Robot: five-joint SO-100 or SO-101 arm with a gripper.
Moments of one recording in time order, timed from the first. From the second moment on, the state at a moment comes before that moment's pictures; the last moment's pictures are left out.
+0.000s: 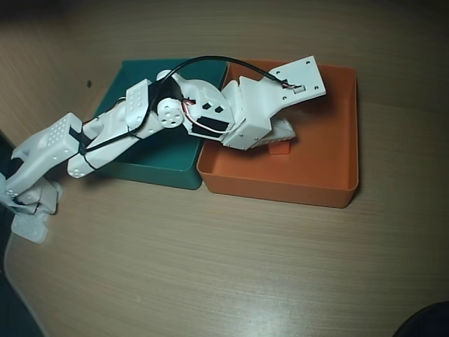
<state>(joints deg) -22.3 18.1 -4.7 52.6 -78.5</state>
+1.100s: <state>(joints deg) 1.0 119.5 103.7 52.6 -97.2</state>
